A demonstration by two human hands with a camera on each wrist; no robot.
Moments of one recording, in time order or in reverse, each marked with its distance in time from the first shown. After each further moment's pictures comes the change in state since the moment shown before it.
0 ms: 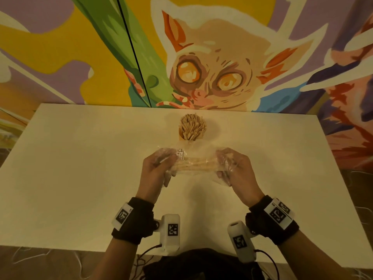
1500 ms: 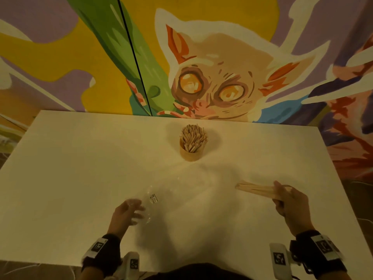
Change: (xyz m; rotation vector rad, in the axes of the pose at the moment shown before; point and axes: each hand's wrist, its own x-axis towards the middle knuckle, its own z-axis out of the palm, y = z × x) left_hand -0.013 -0.108 -0.139 0.395 0.154 -0.483; right_hand -0.021 0.037 -0.140 -0.340 0.482 0.131
